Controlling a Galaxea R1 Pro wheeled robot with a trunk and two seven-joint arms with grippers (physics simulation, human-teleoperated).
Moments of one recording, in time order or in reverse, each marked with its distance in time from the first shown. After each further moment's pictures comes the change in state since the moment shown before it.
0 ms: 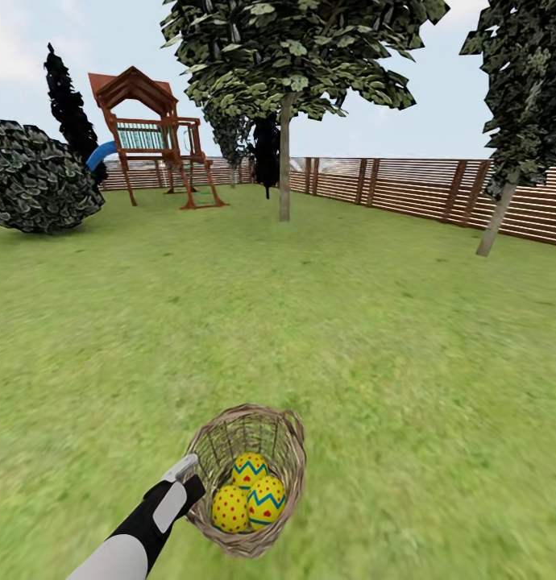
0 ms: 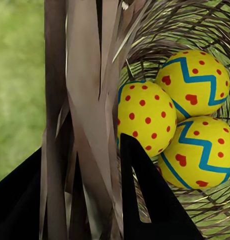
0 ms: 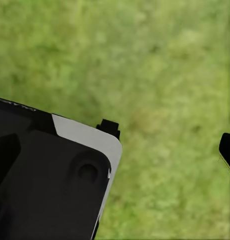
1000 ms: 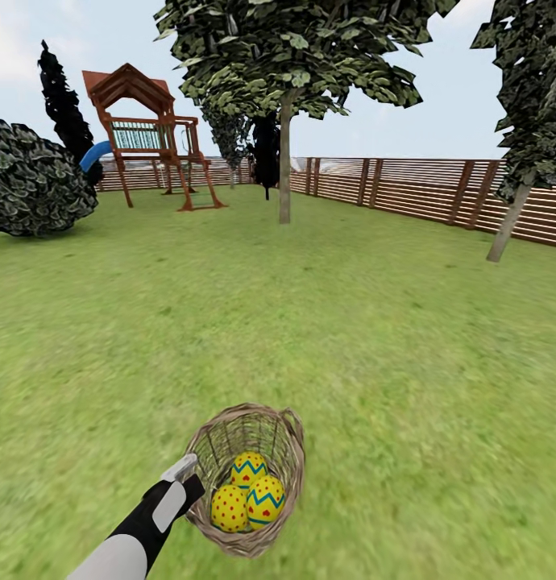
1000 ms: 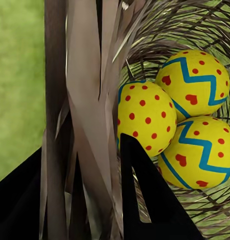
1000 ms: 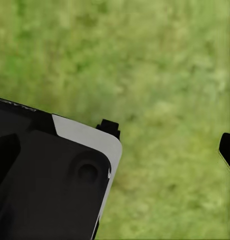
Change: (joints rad) left arm 0.000 0.002 0.000 -0.002 0.002 0.000 0.000; right arm 0.000 0.000 0.000 0.000 -0.001 0.000 0.000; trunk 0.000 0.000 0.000
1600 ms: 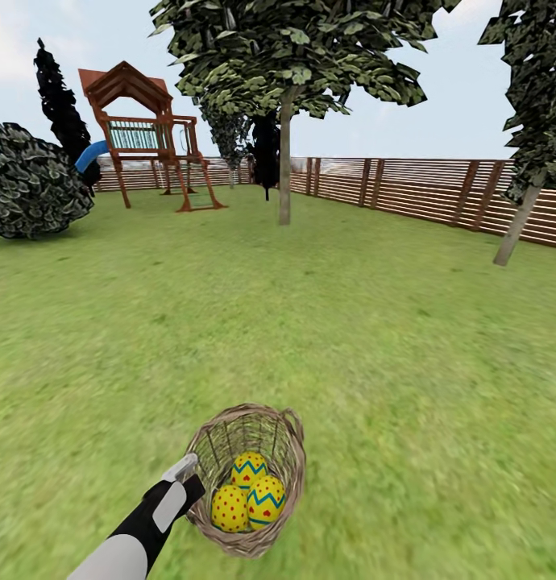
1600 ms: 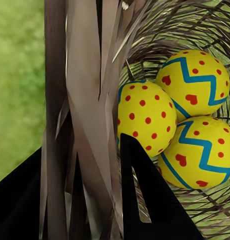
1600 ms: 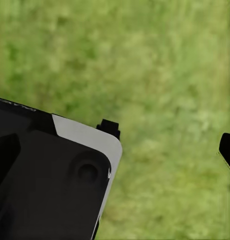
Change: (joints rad) left arm 0.000 -0.001 0.000 0.000 -0.001 0.000 0.000; right arm 0.000 0.000 0.000 0.000 0.000 0.000 0.000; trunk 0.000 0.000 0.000
